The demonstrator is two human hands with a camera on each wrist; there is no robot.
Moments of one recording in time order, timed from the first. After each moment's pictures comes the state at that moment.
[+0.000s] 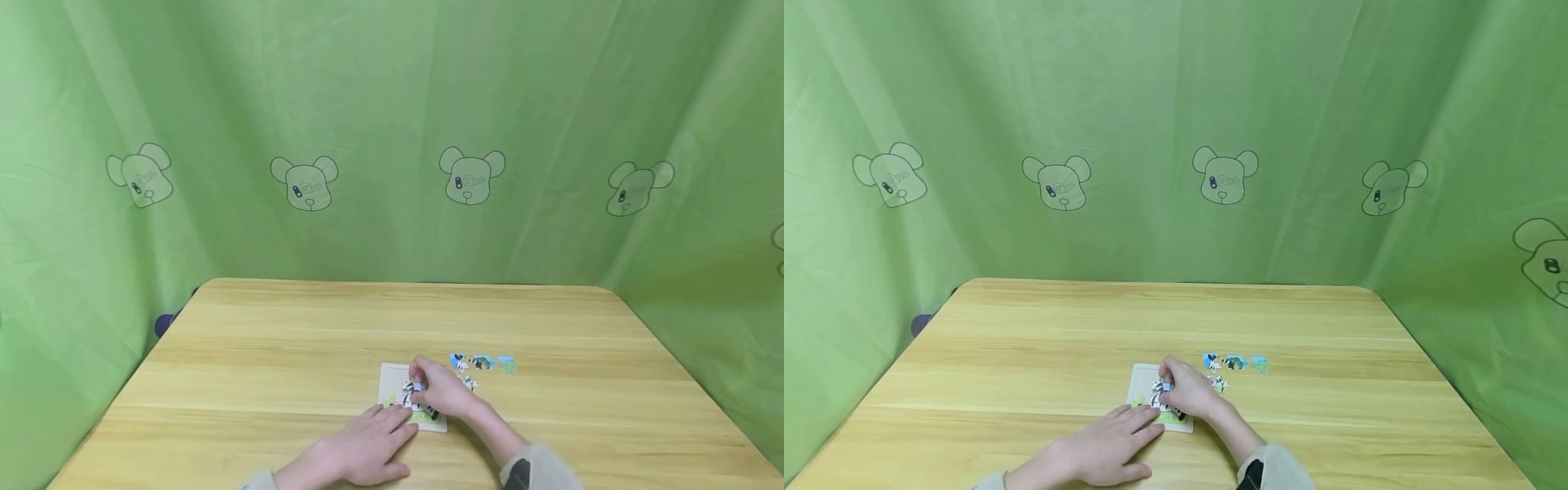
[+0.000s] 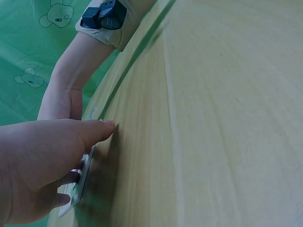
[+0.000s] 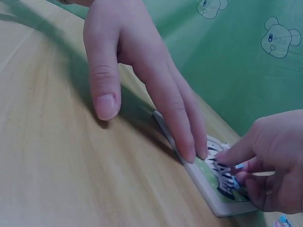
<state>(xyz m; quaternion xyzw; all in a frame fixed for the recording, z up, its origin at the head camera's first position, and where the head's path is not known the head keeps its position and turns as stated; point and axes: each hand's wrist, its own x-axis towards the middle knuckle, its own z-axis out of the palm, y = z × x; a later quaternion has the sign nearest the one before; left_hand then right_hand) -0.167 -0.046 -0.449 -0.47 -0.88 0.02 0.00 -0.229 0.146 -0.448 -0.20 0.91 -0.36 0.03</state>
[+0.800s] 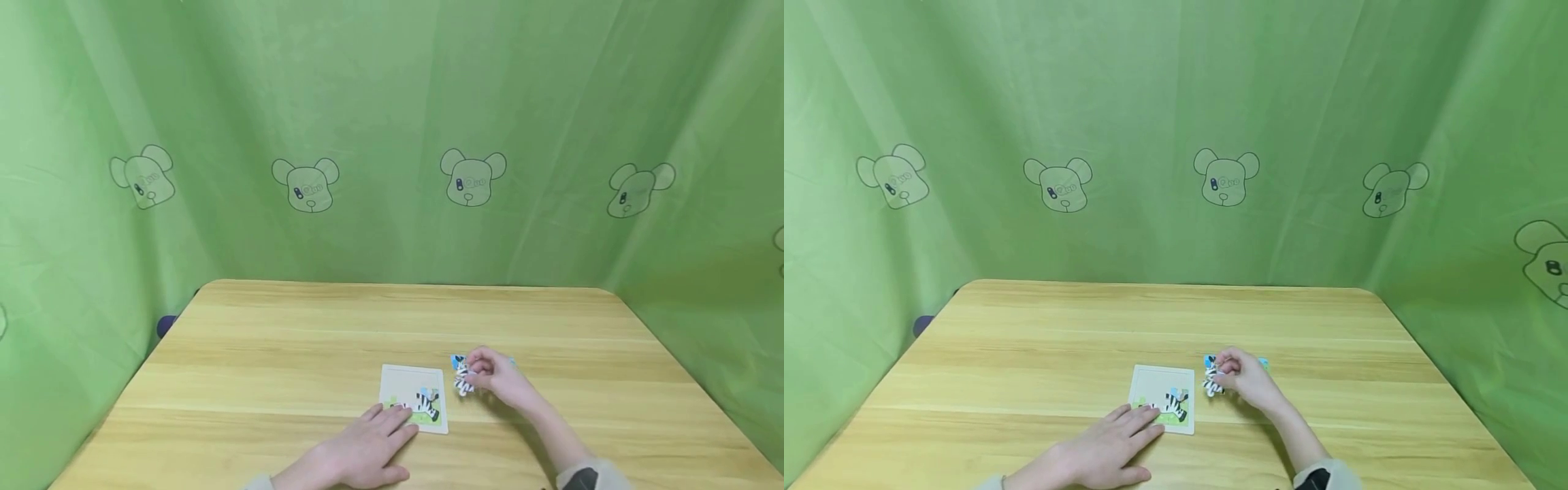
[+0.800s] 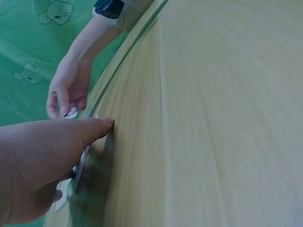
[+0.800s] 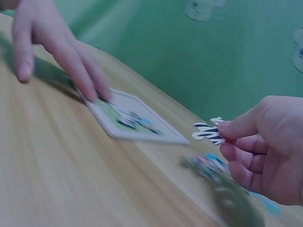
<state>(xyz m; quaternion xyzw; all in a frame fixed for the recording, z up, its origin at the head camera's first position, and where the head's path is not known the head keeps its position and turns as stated) -0.163 -0.048 -0.449 -0.45 -0.89 0.00 -0.02 -0.234 0.239 -0.445 -0.12 0.83 -0.54 0.06</state>
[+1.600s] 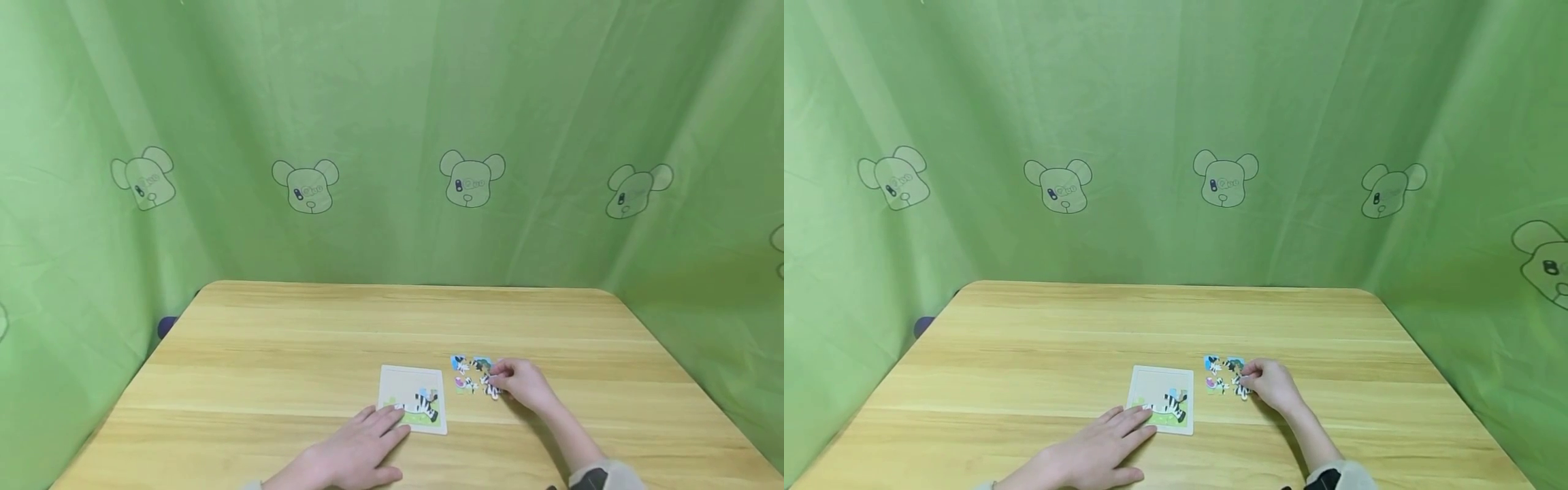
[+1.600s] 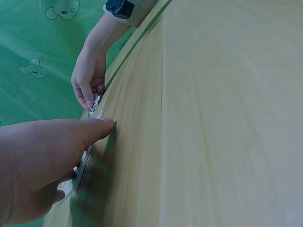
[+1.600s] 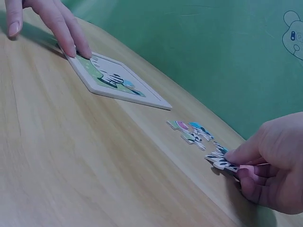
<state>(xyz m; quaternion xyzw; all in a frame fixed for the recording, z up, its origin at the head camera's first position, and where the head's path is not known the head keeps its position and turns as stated) -0.161 -0.059 -0.449 -0.45 -0.89 -0.03 -0.02 -0.230 0.268 -0.454 0.00 0.92 -0.39 0.00</state>
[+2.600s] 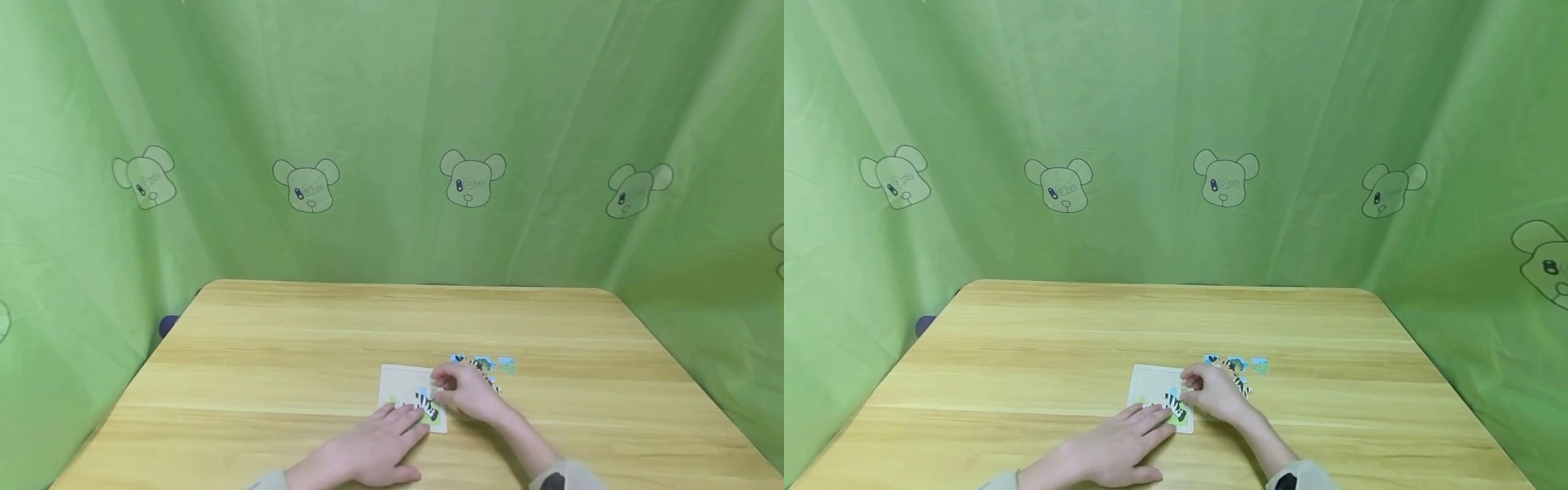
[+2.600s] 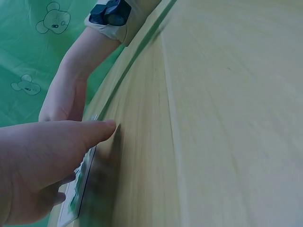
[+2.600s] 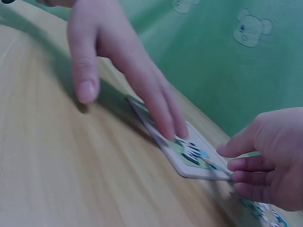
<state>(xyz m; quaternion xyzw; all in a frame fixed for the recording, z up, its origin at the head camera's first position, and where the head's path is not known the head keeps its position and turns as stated) -0.164 -0.034 -0.446 -0.47 -0.88 0.01 -0.02 -0.220 0.186 -0.446 -0.18 0.90 -0.39 0.01</state>
